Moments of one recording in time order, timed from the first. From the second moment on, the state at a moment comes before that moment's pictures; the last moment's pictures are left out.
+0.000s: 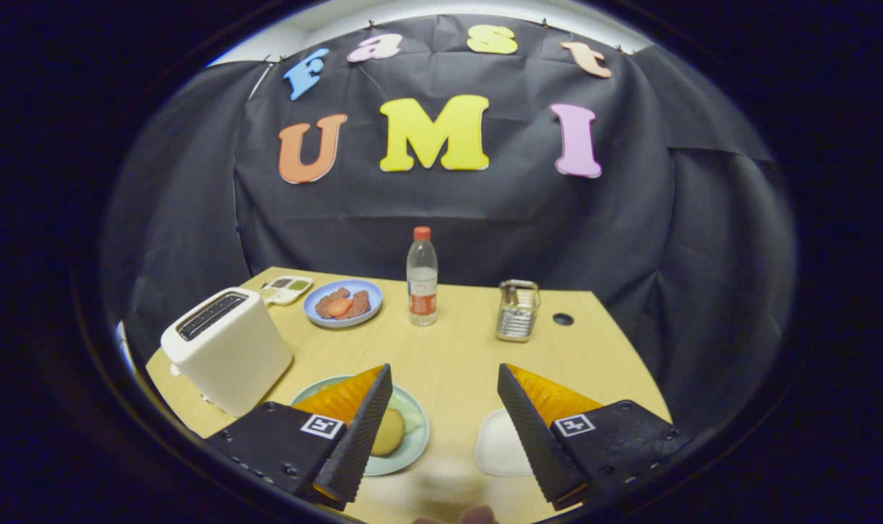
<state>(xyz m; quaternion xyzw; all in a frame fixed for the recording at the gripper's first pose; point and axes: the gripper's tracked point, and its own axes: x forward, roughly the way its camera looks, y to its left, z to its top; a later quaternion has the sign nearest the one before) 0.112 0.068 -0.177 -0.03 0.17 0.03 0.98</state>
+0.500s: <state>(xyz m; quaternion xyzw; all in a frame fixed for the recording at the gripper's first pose) 0.051 -0.048 -0.061 -0.01 0.08 0.00 1.00</state>
